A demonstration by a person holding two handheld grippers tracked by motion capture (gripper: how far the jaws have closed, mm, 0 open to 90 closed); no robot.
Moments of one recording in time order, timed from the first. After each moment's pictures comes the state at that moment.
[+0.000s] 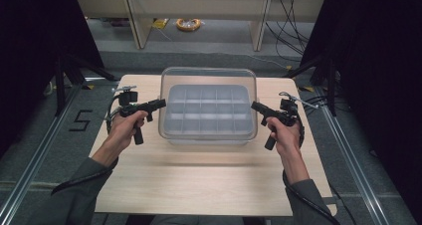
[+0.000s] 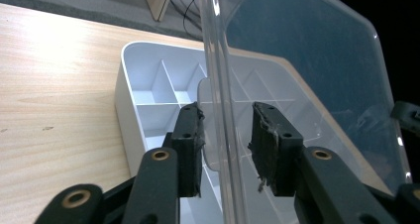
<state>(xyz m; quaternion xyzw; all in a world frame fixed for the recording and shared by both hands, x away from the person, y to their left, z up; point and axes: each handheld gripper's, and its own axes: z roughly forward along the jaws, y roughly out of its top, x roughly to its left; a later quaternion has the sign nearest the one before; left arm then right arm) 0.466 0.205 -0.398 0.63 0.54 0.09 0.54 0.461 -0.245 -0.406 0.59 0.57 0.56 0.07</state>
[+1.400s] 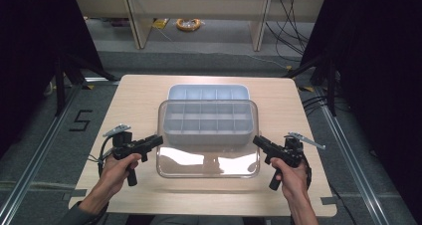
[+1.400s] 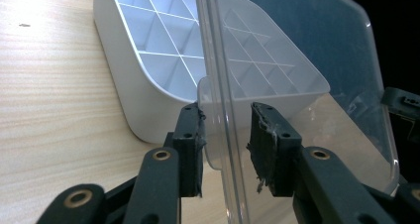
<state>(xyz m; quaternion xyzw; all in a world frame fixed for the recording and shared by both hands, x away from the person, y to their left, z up) 0.373 0.211 -0.449 0.64 0.53 0.06 0.55 0.364 -0.251 -0.449 0.57 0.59 0.57 0.06</state>
